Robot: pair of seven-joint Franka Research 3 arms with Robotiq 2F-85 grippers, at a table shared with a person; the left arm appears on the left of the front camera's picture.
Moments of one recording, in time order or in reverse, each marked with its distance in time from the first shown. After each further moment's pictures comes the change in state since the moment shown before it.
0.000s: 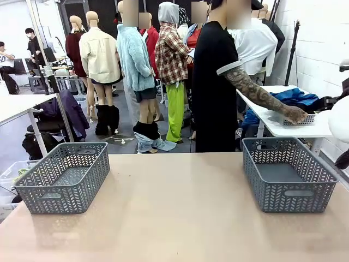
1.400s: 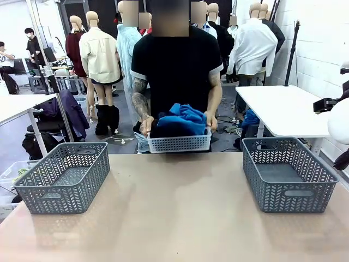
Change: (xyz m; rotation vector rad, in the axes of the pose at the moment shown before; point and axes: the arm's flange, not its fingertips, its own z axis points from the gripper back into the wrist) left arm 0.003 -0.005 0.001 0.005 0.000 -0.010; right arm 0.000 0.000 0.000 0.000 -0.008 -0.003
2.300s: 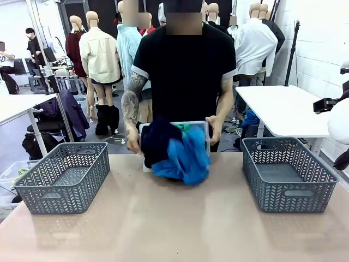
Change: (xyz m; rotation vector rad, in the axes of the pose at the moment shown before) left arm 0.000 0.000 0.000 0.000 0.000 0.000; right arm 0.000 0.000 0.000 0.000 0.000 0.000
